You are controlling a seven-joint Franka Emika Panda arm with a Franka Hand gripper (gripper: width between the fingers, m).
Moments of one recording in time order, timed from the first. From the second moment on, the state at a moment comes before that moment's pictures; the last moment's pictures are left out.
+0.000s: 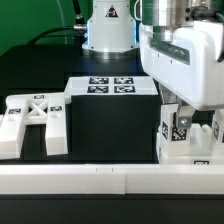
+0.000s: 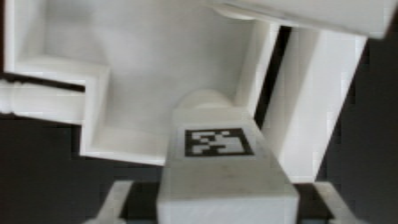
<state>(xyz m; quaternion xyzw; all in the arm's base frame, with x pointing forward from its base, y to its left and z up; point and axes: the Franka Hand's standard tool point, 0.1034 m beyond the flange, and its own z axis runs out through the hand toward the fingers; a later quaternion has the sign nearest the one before) 0.662 0.046 0.073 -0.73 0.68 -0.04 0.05</state>
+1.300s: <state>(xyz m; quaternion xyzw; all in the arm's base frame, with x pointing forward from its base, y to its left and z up) 0.664 0.045 0.074 -0.95 0.30 -0.06 0.03</state>
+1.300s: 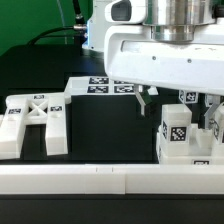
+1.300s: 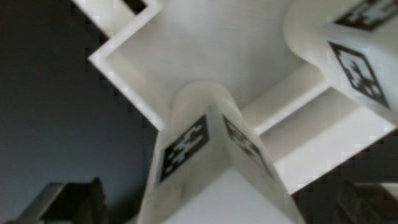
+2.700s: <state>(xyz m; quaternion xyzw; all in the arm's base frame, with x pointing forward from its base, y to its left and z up) 0.664 0.043 0.073 -1.00 0.05 -0.06 -0.01</state>
